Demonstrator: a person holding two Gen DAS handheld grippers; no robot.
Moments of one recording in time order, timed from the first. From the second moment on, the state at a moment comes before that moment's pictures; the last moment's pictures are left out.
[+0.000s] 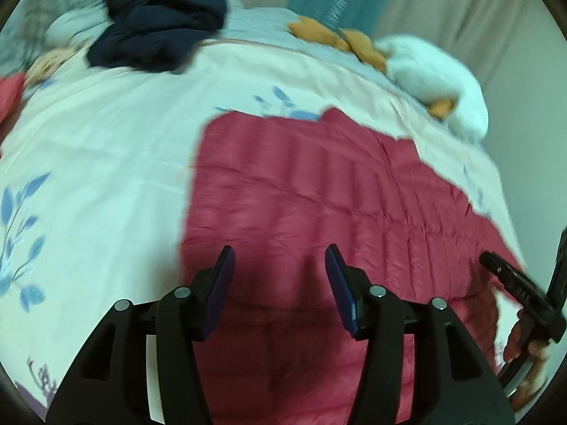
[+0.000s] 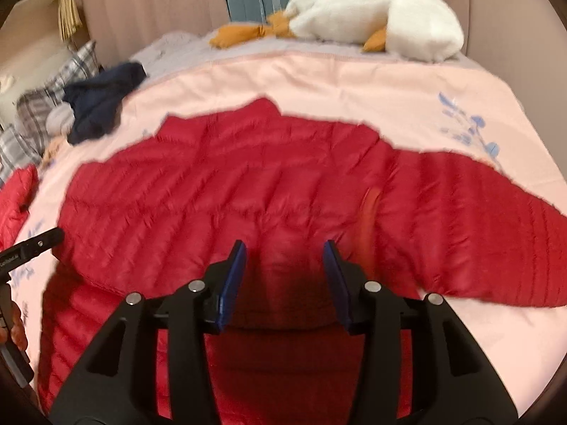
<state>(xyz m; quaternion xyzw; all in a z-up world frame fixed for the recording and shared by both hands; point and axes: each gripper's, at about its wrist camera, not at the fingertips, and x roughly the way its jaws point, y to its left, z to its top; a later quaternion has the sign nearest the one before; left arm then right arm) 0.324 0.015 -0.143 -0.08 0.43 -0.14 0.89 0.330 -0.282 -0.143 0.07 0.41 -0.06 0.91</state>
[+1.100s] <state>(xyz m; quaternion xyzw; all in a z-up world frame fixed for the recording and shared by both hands) 0.156 0.057 -0.133 -0.11 0.45 -0.19 0.87 0.133 -0.299 -0.134 0.15 0.39 -0.02 0.91</state>
